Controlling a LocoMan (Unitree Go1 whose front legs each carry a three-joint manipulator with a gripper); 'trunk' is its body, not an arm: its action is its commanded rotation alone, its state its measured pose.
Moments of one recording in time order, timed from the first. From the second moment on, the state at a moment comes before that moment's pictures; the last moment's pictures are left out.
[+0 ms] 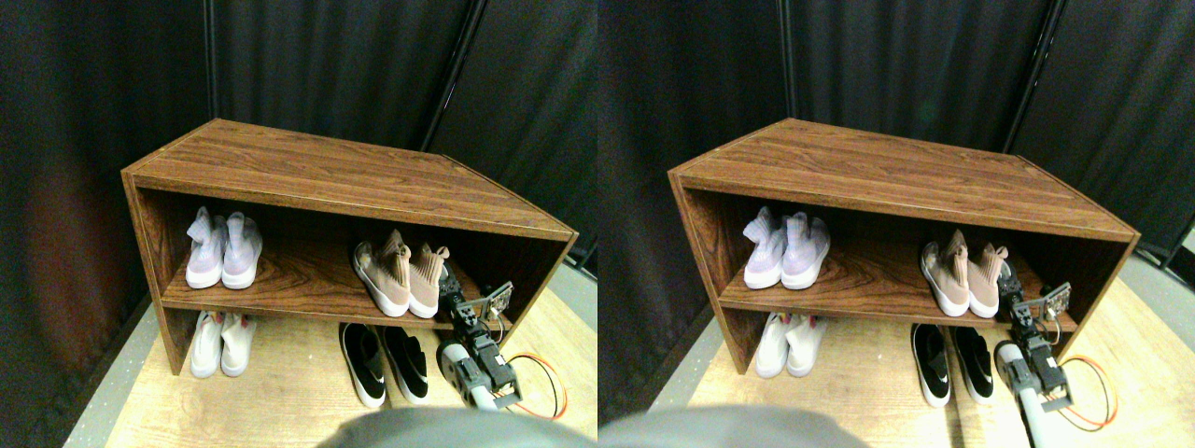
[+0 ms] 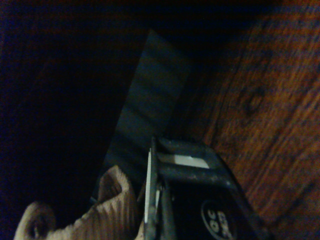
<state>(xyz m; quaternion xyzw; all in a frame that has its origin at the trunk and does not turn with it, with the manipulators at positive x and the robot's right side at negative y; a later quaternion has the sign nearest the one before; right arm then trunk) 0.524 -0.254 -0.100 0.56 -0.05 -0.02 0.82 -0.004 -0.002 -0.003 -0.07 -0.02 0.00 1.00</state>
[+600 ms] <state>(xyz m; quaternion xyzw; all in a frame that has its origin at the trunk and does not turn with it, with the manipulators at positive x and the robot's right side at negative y) 0.443 -0.266 -0.054 0.53 -0.07 0.12 0.84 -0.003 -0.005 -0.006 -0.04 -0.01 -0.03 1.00</state>
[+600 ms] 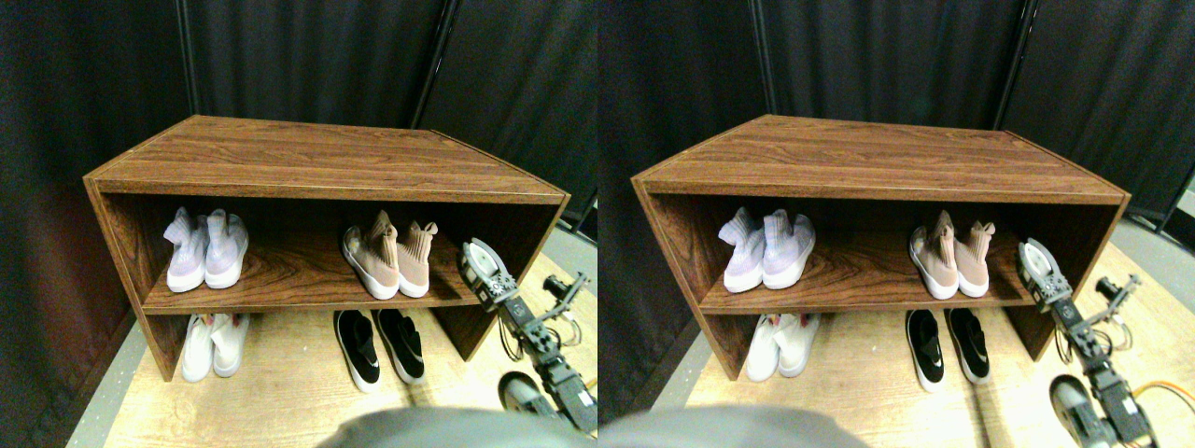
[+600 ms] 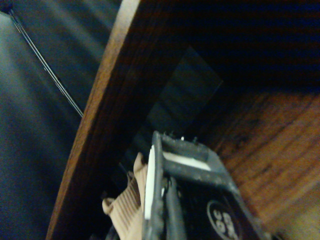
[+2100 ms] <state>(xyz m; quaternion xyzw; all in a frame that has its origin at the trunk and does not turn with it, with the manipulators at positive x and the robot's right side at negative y) 0.455 -0.310 -0.226 0.59 0.04 -0.08 0.80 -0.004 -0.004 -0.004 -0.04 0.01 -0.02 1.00</state>
